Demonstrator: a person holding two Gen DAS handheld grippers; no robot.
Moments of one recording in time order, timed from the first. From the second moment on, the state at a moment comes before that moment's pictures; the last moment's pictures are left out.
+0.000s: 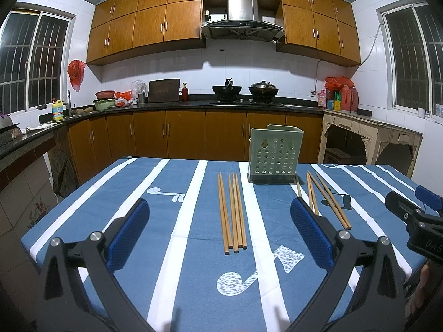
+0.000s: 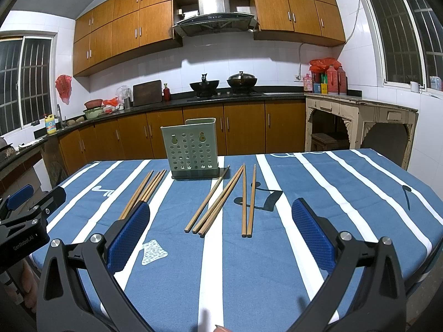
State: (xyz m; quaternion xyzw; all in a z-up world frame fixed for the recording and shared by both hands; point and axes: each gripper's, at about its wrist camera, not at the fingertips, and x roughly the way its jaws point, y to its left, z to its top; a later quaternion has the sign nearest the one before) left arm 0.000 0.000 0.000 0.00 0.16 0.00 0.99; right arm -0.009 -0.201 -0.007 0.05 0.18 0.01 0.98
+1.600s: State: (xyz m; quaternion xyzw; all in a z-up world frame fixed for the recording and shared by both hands) left arm 0.000 0.000 0.000 0.00 0.16 0.00 0.99; right arm -0.009 -0.203 -0.007 0.05 0.18 0.01 0.98
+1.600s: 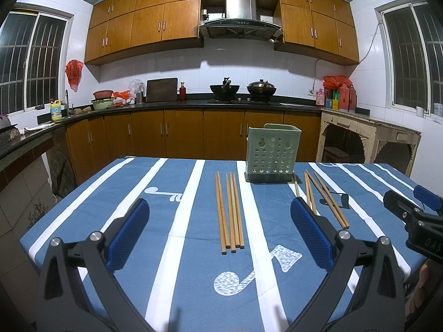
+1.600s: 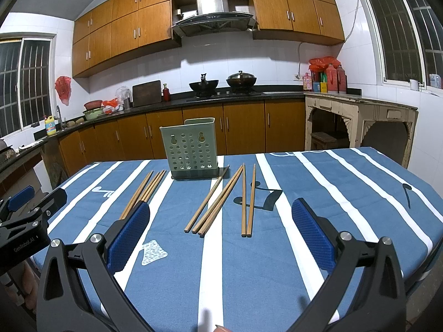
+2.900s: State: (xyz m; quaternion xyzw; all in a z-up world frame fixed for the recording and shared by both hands) left arm 0.159 0.041 -0.060 -0.04 0.40 -0.02 0.92; right arm 0.176 -0.248 -0.082 0.09 0.44 -0.04 0.89
